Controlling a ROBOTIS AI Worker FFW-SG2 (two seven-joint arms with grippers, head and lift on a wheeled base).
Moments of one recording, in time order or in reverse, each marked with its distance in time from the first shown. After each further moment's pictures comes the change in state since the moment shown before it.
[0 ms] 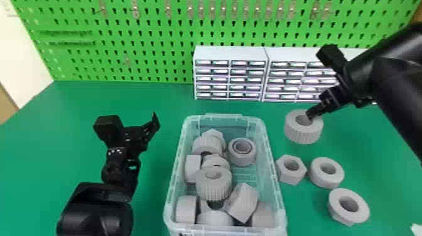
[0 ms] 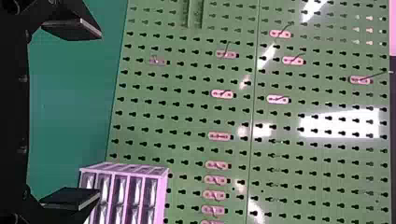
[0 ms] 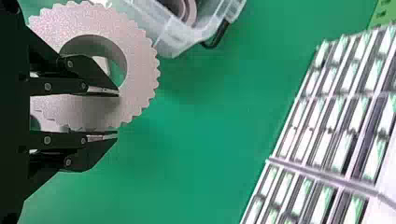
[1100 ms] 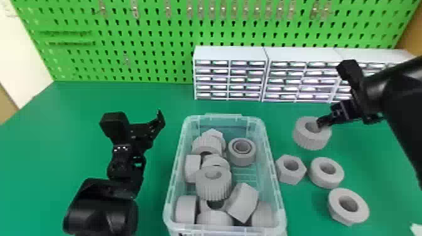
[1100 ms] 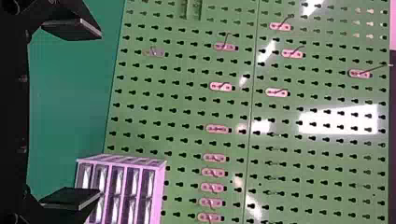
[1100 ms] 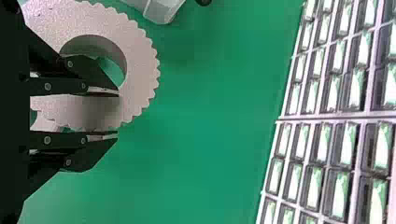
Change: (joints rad) left arm -0.020 -0.008 -0.025 0.008 0.003 0.004 0.011; right arm 0.055 0.061 -0.292 0.152 0.088 -0.146 -0.103
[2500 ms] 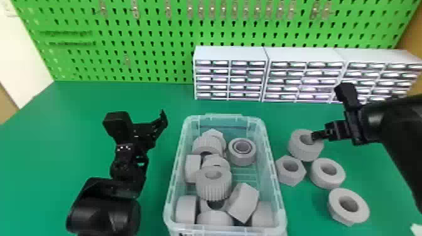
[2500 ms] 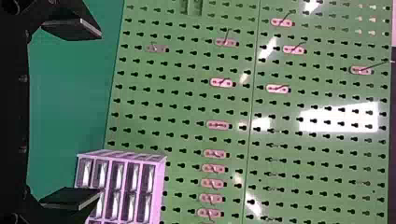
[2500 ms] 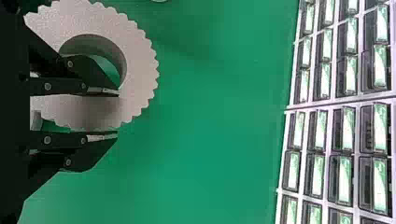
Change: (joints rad) left arm -0.007 -0.004 -0.013 0.005 0.003 0.000 0.000; right arm 0.043 0.023 -0.122 0.201 -0.107 -0.267 -0.159
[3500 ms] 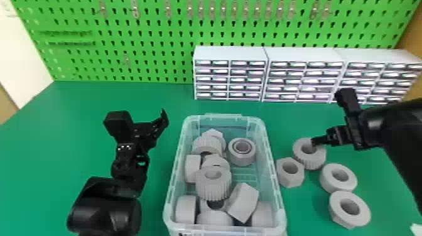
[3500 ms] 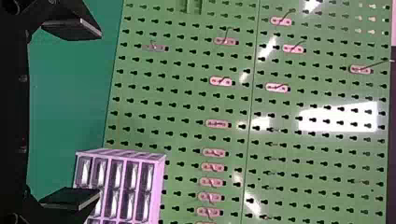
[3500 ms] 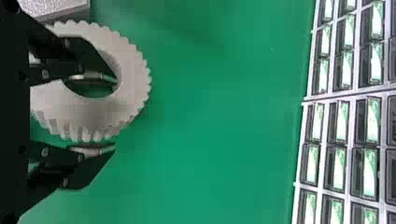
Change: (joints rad) left arm -0.003 -0.003 -0.002 0.000 0.000 0.000 0.000; right arm 0.008 -0.006 0.015 0.014 0.004 0.009 -0.010
